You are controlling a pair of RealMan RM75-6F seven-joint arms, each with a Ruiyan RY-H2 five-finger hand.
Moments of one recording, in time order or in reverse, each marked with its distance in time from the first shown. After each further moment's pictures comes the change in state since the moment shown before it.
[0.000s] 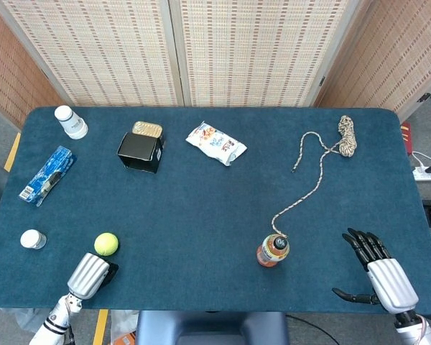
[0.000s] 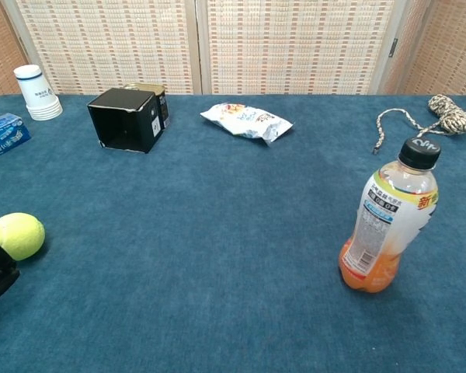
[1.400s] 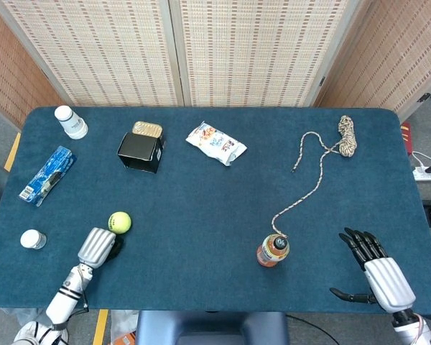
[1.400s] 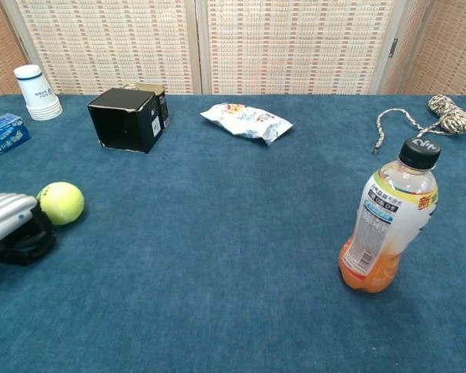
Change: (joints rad) left arm -0.175 -0.070 -0.081 0.090 -0.174 -0.275 -0.094; right arm 0.011 0.002 0.000 -0.013 0.000 -0.015 -0.015
